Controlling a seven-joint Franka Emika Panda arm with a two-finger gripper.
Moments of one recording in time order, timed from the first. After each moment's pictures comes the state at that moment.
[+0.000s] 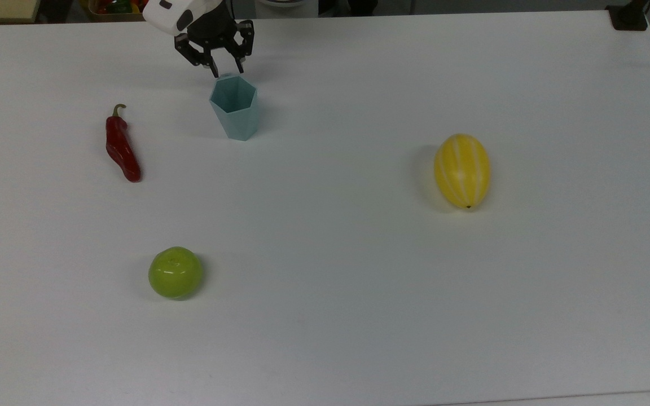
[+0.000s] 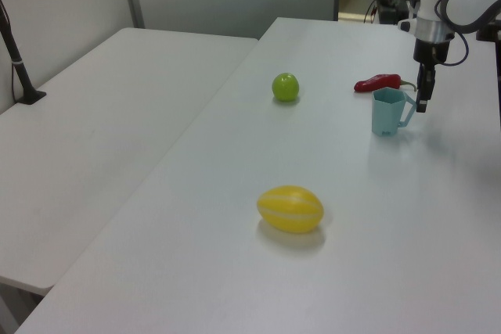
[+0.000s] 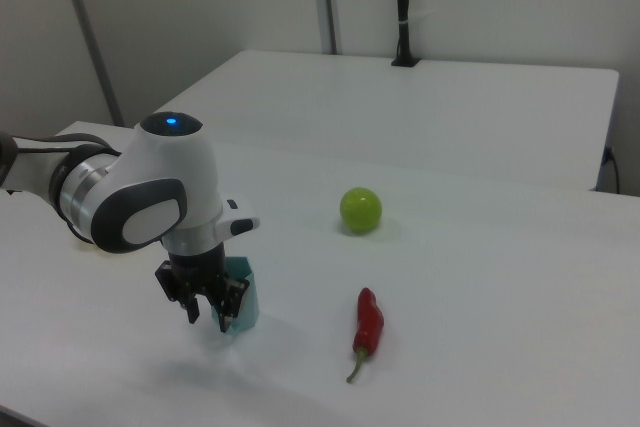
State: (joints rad) arm 0.00 -0.16 -0.16 -2.41 0.10 2.23 -0.44
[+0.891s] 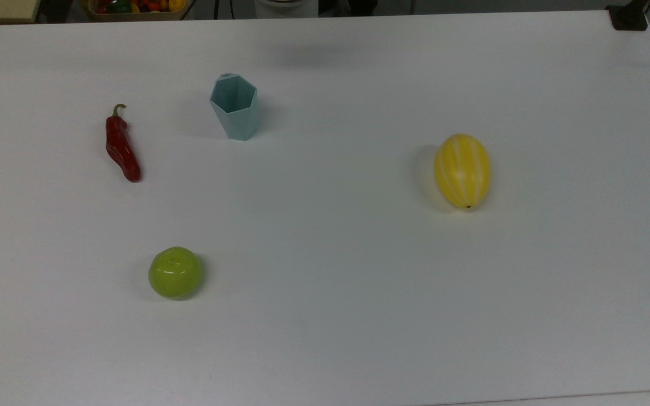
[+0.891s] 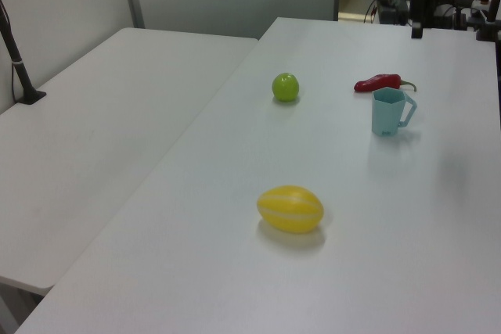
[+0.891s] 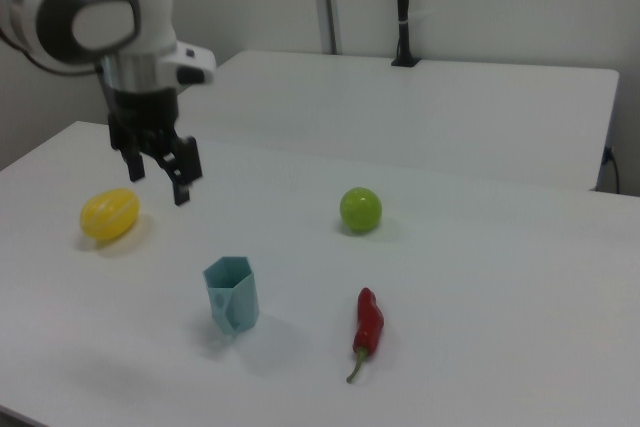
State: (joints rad) arm 0.01 -0.19 -0.07 -1.88 0.10 1.61 0.02
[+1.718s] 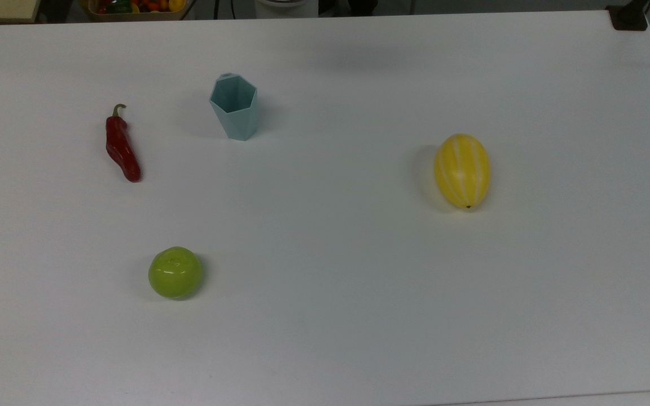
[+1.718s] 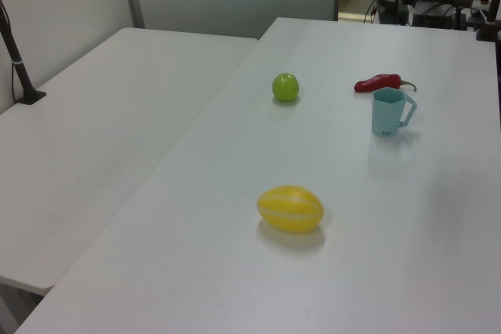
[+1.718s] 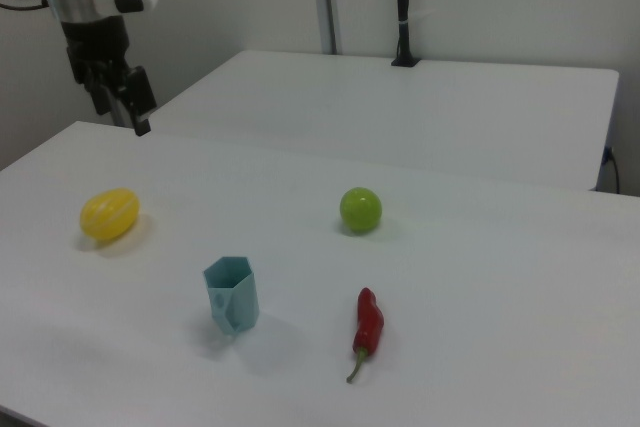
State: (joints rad) arm 0.01 -0.13 0.08 -1.66 0.11 1.61 0.23
